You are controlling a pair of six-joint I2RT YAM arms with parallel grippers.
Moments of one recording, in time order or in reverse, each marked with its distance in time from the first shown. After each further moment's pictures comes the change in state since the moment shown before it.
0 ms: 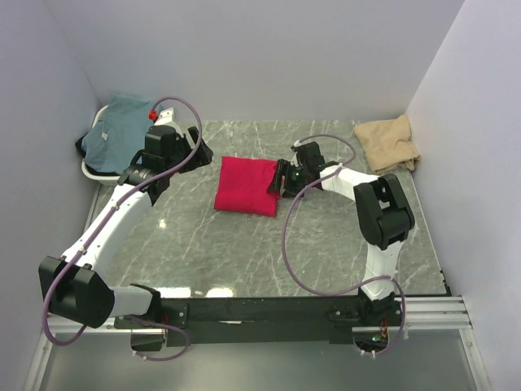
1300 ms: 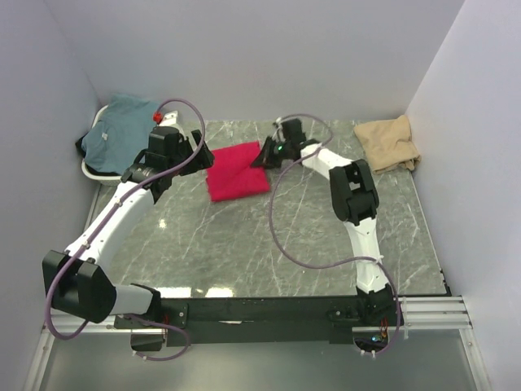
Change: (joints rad) left arm 0.001 0.029 0.000 -0.032 0.006 0.019; right arm 0.020 0.444 0.571 -0.006 -0.223 0.117
